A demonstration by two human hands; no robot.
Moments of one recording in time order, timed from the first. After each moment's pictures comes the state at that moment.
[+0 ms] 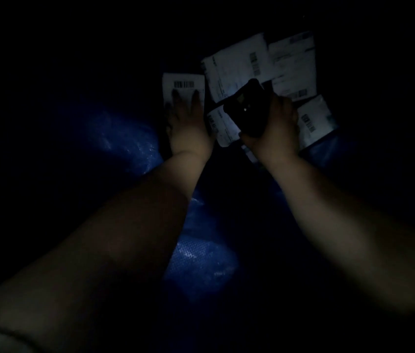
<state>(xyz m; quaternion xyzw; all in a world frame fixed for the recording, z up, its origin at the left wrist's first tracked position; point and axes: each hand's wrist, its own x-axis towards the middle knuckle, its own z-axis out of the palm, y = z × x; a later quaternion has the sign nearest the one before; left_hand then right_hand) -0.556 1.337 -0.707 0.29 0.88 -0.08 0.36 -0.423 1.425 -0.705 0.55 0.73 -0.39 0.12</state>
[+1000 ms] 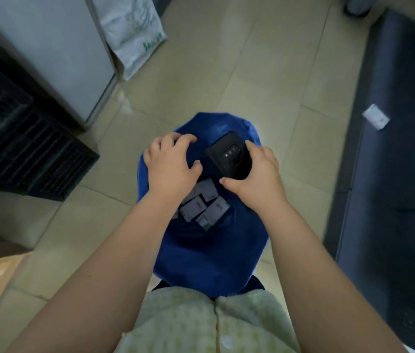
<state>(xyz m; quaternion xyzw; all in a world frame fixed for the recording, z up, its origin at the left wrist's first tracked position) -0.580 1.364 -0.037 0.48 0.83 0.21 0.17 -0.414 1.422 0.000 0.58 0.75 -0.32 -0.05</state>
